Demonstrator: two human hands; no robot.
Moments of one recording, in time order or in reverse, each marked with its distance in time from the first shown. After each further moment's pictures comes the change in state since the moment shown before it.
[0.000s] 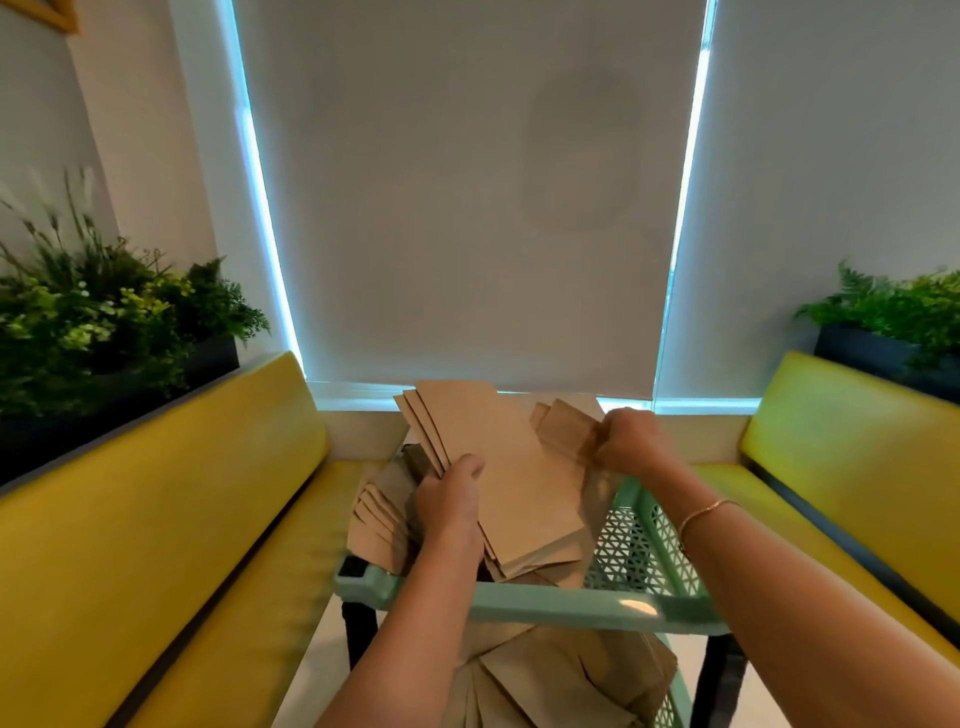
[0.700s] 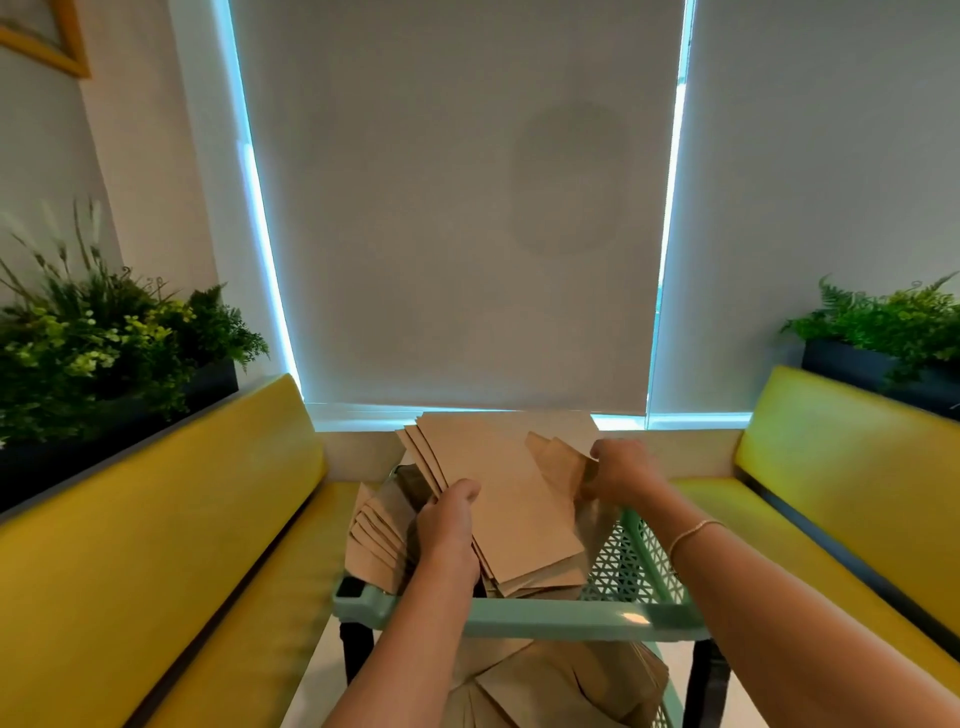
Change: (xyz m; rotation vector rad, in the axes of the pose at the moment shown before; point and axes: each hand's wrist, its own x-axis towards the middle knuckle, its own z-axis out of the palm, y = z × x) left_hand 0.000 -0.007 -0.005 0.001 -0.066 -0.166; right_hand -0.016 0.007 0.004 -0.126 -0.047 -0.020
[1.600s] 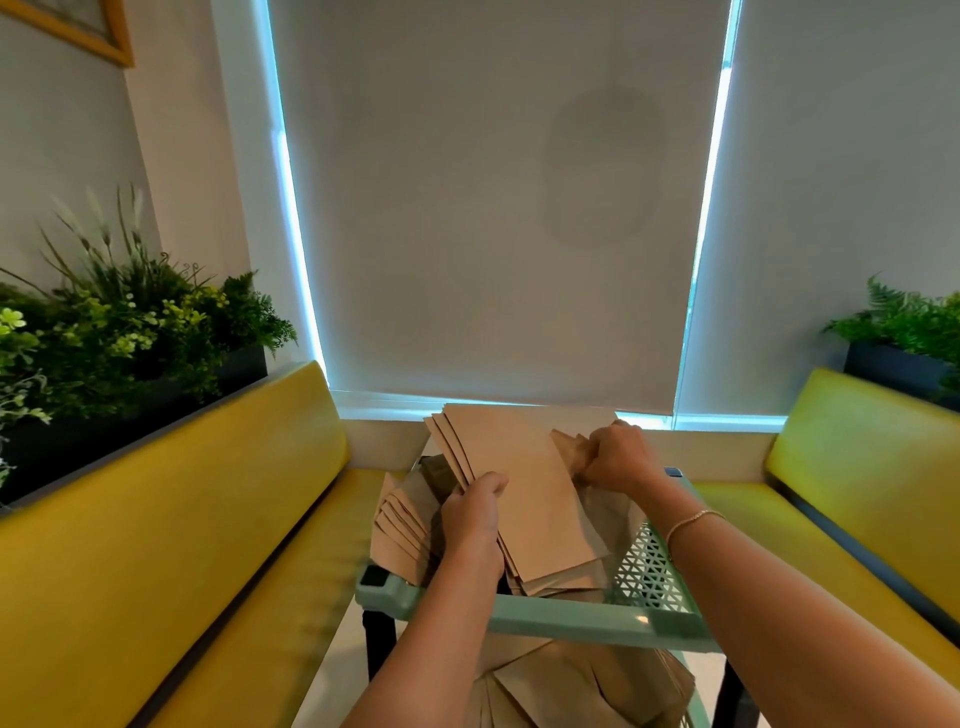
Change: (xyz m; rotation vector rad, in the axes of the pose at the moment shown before) left_hand 0.001 0.000 0.002 0.032 0.038 0.063; right_hand 0.010 -0.029 0.003 0.125 0.094 -0.125
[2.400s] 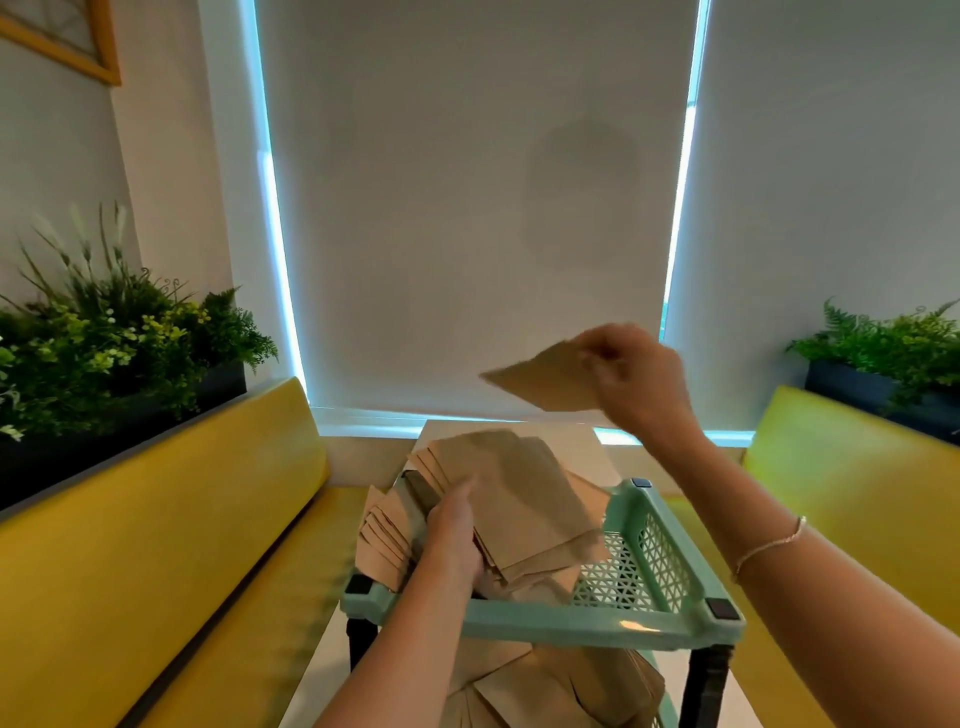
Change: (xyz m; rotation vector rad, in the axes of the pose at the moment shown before) left_hand 0.001 0.006 -0.004 -0.044 -0.140 -0.197; right_hand -0.068 -0.044 -0.129 0.451 0.545 -0.213
